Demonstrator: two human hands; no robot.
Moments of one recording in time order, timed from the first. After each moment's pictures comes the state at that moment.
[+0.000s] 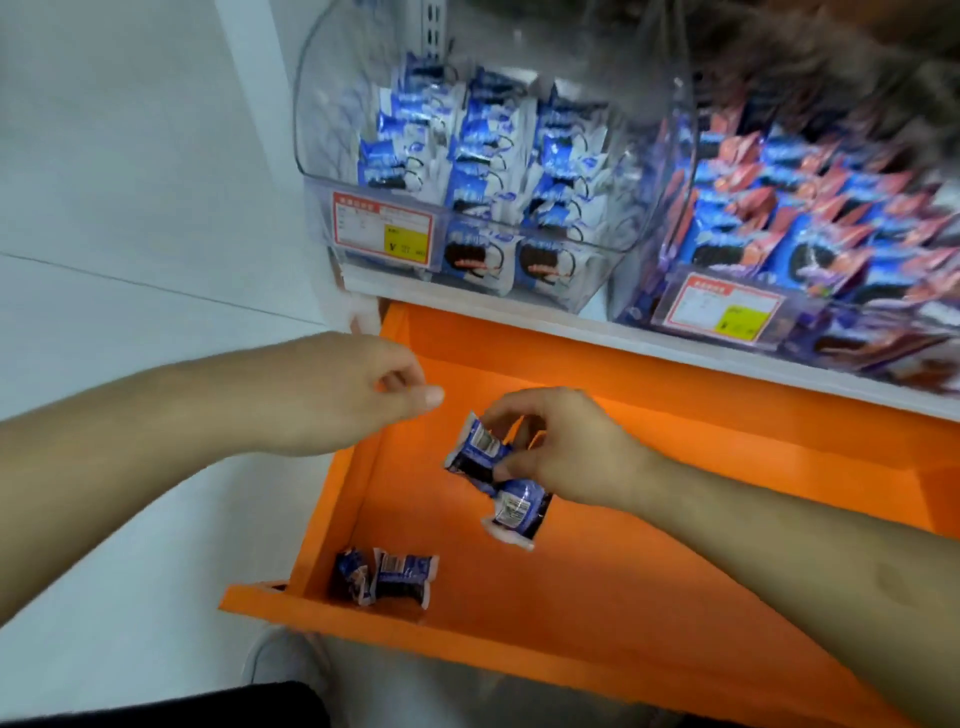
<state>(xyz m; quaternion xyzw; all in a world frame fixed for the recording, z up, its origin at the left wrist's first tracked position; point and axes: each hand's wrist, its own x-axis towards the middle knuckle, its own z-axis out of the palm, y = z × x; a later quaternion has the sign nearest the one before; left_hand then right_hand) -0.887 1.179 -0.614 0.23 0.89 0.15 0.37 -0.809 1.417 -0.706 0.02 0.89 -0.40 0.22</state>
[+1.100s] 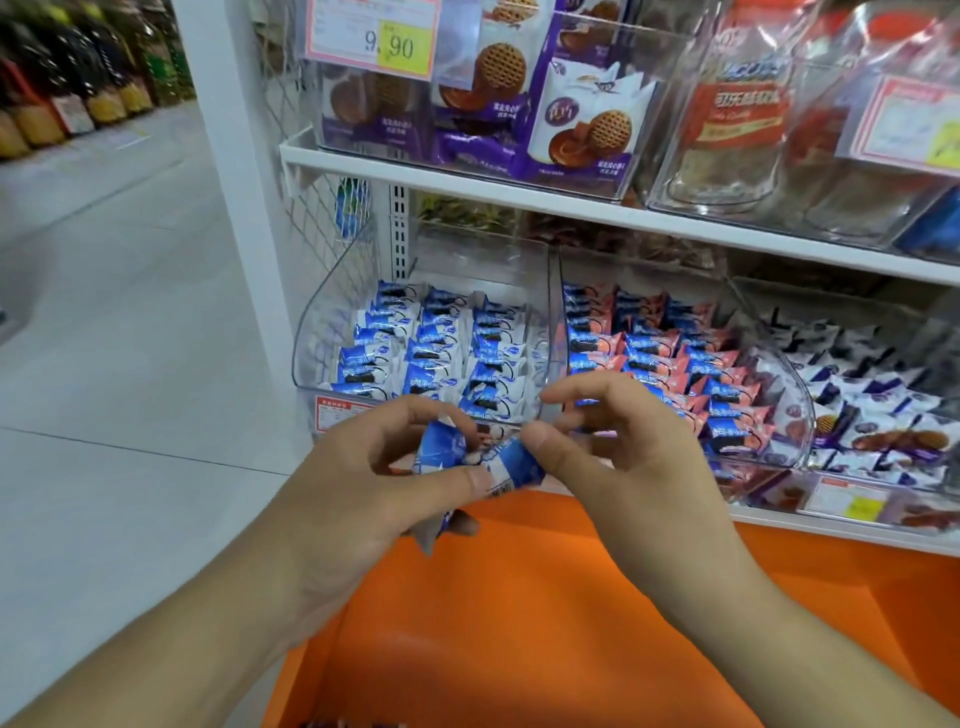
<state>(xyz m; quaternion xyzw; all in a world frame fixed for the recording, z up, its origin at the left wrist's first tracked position) -0.838 1.225 -0.524 0.11 0.69 0.67 0.23 -0.774 1.420 -0.512 0.12 0.81 -0.56 -0.15</state>
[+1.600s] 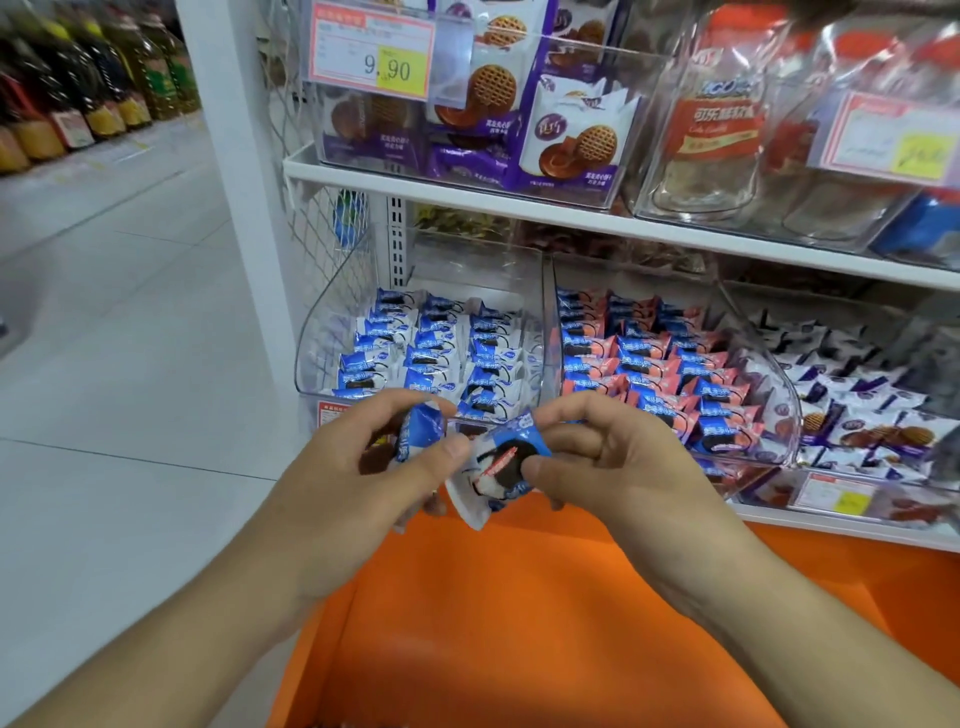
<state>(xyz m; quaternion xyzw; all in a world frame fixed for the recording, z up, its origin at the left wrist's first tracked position) -0.836 1.216 -0.520 0.13 0.75 0.62 0.17 -0.771 1.429 -0.510 0.10 0.73 -0.67 -0.02</state>
